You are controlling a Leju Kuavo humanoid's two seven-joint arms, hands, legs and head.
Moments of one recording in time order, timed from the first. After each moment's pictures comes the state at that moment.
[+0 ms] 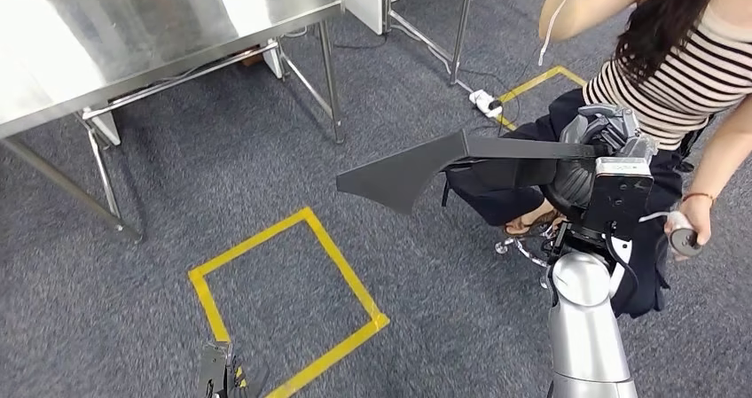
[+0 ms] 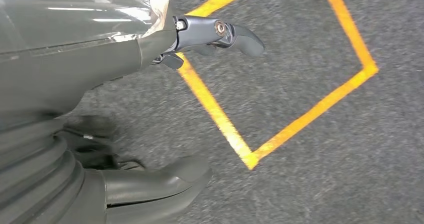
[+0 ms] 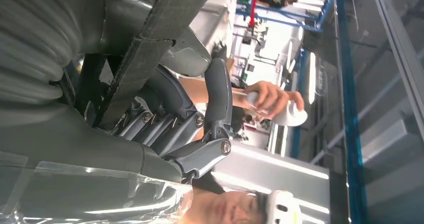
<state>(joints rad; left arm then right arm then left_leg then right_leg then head) -0.20 -0.15 -0.07 -0.31 0.24 0.23 -0.58 -0.36 -0.03 0.15 -1.65 0.31 -0.34 -0.31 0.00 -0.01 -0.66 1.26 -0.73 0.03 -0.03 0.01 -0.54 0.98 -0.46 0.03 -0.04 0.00</state>
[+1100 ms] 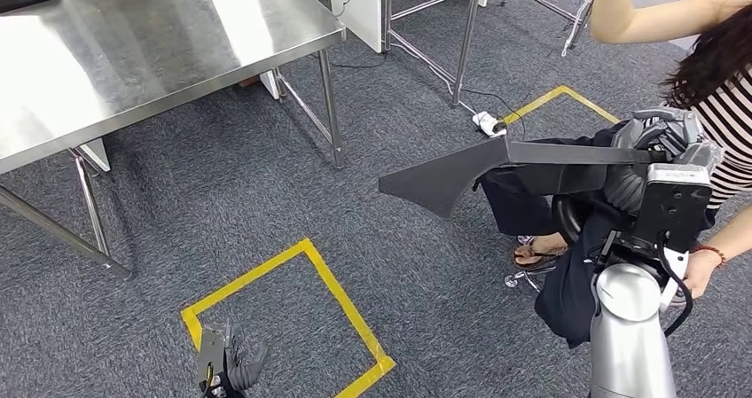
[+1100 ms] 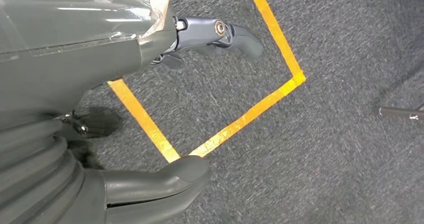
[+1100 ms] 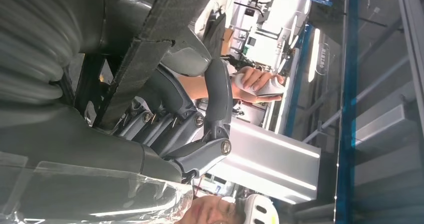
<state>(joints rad) -0.25 -0.17 -0.06 -0.34 0.26 0.25 -0.60 -0.32 -0.14 0.07 -1.76 0.33 -0.30 -0.25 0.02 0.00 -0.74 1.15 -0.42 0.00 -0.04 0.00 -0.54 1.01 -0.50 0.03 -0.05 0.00</state>
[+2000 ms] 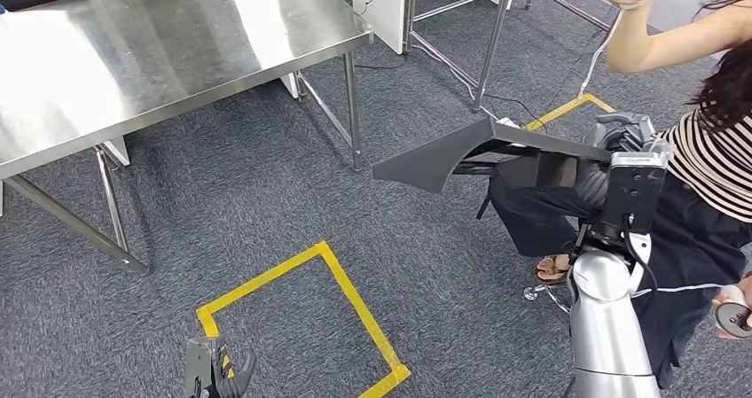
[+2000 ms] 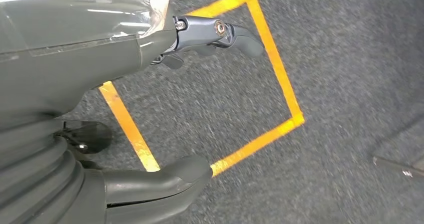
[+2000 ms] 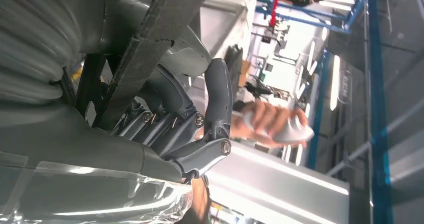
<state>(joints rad) -0.19 -0.15 -0.01 -0.36 0.29 0.28 -0.65 -0.37 -0.11 0.11 -1.56 0.28 -0.33 -0.29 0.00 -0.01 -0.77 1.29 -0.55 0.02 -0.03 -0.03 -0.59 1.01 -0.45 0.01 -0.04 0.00</state>
